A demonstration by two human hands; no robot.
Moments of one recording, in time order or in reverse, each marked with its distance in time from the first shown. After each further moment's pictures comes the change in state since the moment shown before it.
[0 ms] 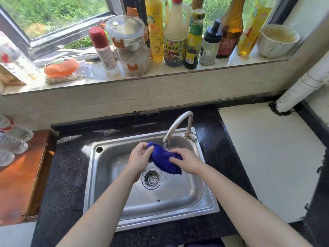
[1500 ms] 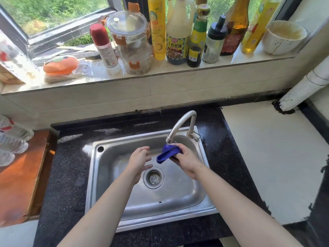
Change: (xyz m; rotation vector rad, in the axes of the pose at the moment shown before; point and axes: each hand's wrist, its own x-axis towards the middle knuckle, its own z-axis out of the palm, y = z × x) left_hand 0.008 -0.002 -0.010 -0.122 0.043 -0.310; right_hand -0.007 -0.040 0.018 1.030 0.047 0.179
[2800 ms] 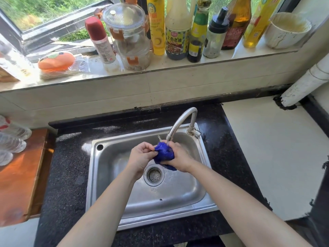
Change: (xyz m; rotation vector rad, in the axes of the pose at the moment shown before) left_hand 0.006 -0.005 0.002 0.008 -0.137 0.210; right_hand 0.020 0.008 -0.002 -0.893 -0.087 -0.211
